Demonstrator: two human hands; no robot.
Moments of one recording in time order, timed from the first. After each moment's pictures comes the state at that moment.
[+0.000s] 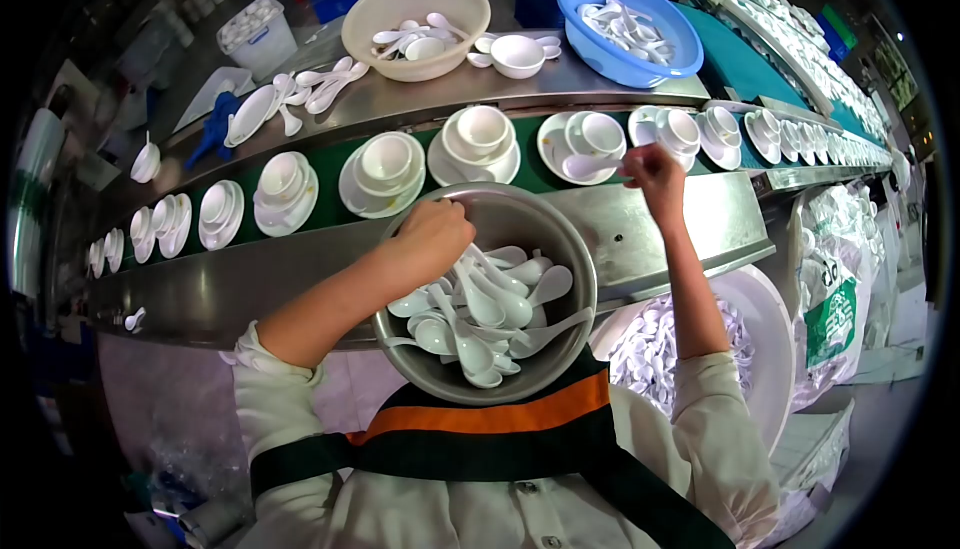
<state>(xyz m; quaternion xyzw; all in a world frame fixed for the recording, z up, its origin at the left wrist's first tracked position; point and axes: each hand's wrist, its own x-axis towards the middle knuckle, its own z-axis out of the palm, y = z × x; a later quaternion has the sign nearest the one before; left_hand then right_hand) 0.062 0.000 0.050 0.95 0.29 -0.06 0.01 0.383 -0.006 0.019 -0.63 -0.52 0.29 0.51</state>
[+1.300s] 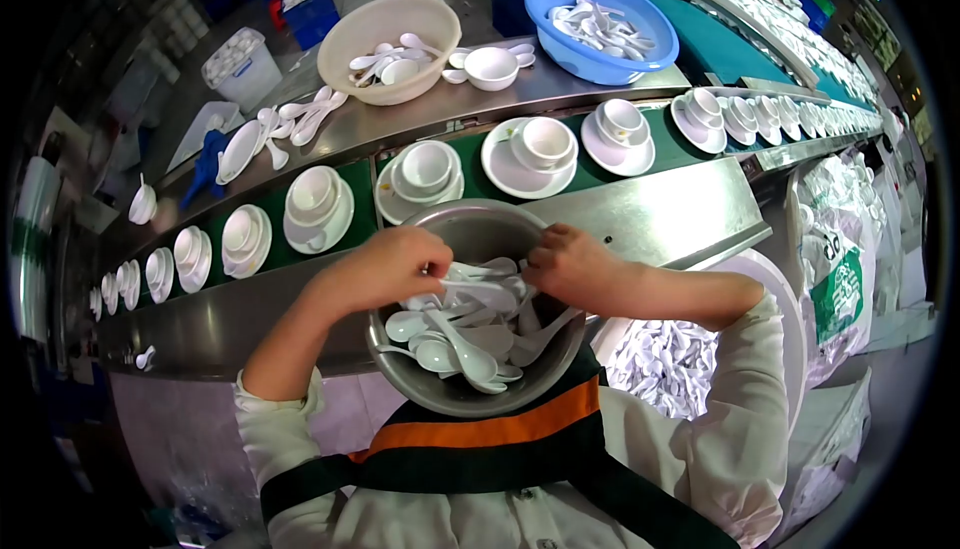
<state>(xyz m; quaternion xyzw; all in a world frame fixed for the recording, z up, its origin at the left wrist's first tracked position) 0.047 0.009 0.094 0.91 0.25 -0.01 0.33 0.298 -0.059 0.055 -0.32 -0.94 -0.05 -0.01</state>
